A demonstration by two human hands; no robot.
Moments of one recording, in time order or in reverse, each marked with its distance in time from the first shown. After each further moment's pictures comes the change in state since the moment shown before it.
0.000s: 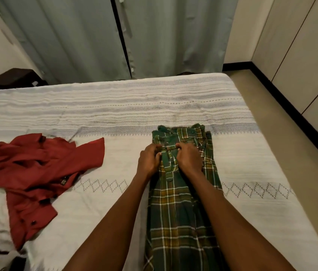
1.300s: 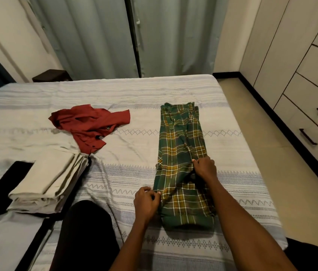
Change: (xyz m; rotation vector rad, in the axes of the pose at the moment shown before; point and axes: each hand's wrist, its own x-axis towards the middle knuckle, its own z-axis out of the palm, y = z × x) left_hand -0.481 0.008 -0.027 0.095 0.109 -0.244; right_hand -0.338 0.070 -0.086 -0.081 -0.111 0.186
